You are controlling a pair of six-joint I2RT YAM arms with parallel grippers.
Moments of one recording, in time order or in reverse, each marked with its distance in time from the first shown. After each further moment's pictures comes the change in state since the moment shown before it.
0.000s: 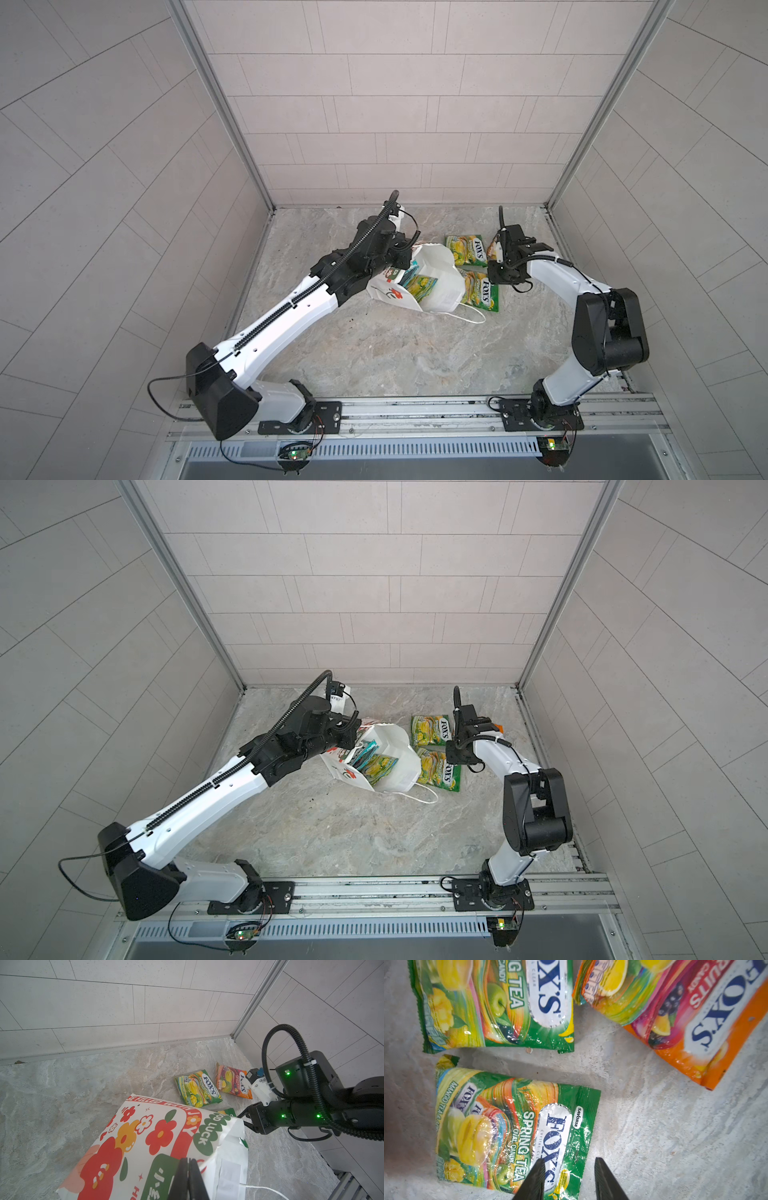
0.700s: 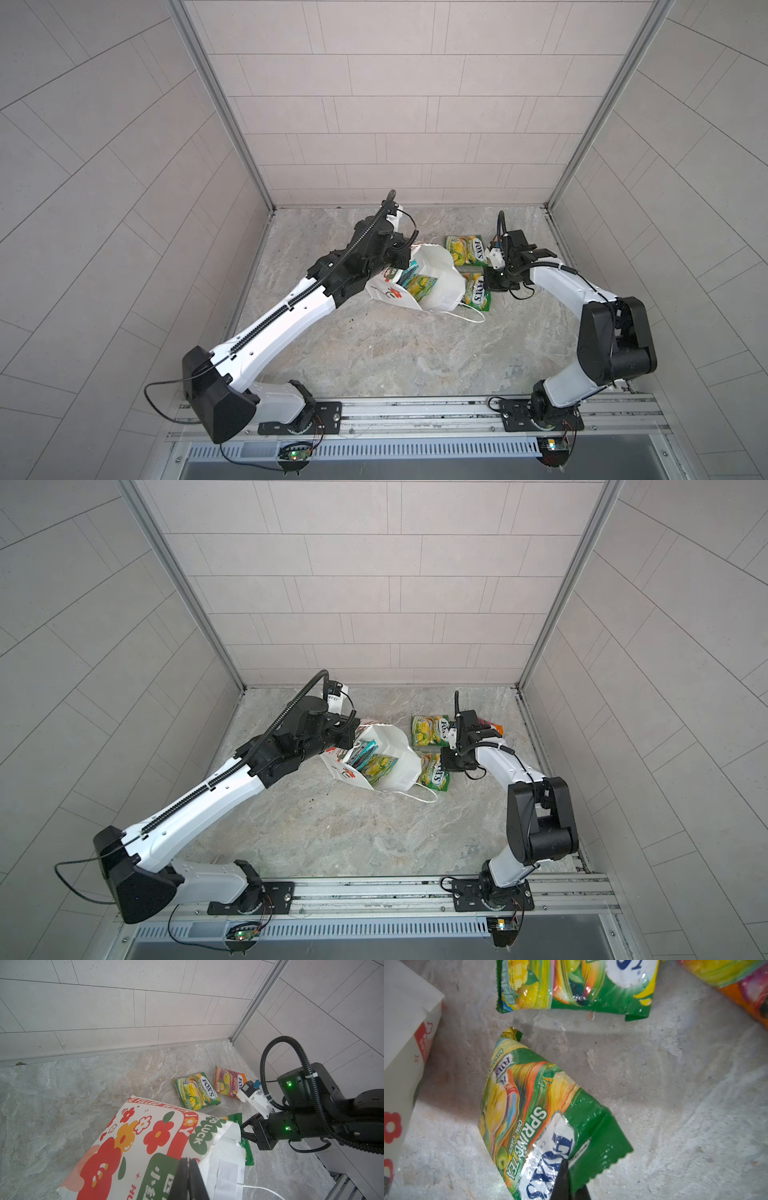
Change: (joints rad) left arm 0.000 -0.017 0.000 -0.001 -0.002 -0.007; right arm 0.001 -0.038 -0.052 -0.013 -0.229 -0.046
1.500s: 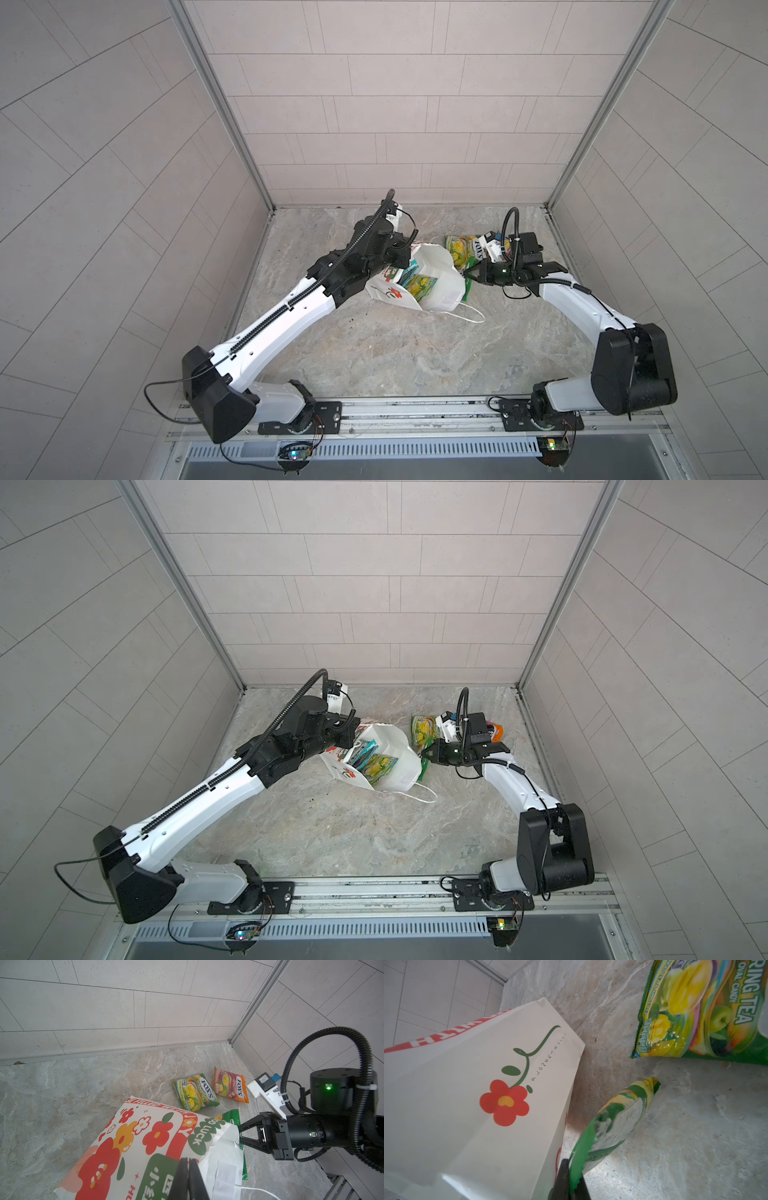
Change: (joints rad) left arm 0.000 -0.002 -0.001 0.007 0.001 -0.012; right arm 0.004 -0.161 -0.142 0.319 -0.470 0.183
